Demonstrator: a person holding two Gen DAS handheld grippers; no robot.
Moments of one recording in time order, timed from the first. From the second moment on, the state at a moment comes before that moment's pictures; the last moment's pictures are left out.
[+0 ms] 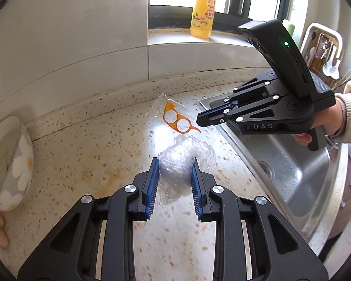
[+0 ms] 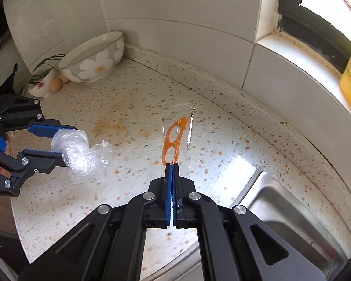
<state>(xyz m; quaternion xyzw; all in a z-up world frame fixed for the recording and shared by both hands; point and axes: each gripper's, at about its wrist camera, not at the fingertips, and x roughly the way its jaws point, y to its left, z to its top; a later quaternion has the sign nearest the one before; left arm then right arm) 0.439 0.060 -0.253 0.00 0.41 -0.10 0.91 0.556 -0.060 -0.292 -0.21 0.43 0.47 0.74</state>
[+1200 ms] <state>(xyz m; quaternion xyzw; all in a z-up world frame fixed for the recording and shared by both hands) 0.058 0.066 -0.306 -0.03 0.41 -0.14 0.90 0.139 -0.088 -0.331 -0.13 0.49 0.43 0.75</state>
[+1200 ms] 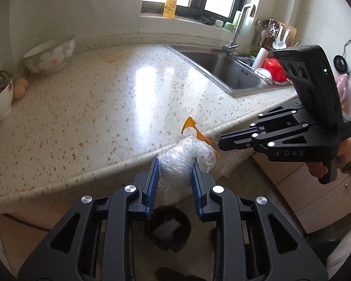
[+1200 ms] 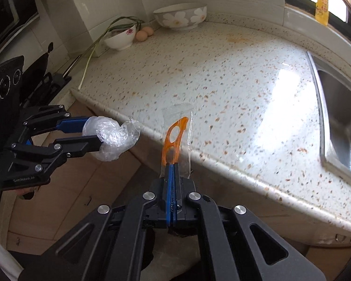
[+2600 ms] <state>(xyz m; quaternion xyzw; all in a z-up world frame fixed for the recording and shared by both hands) 0.055 0.043 -0.706 -0.15 0.53 -0.01 0.84 0.083 -0.109 -0.756 -0.10 0.65 0.34 0.67</state>
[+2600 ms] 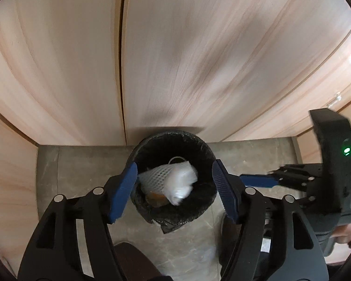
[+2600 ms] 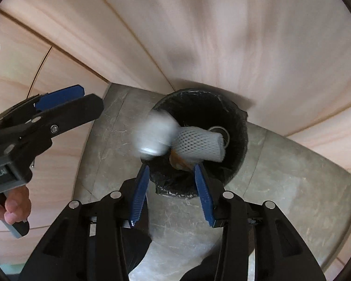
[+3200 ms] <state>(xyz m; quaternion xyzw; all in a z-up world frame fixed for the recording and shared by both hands) 0.014 0.033 -0.618 -0.14 0.51 0.01 0.85 0.061 -0.140 -0.619 -0.11 0.60 0.39 0.69</state>
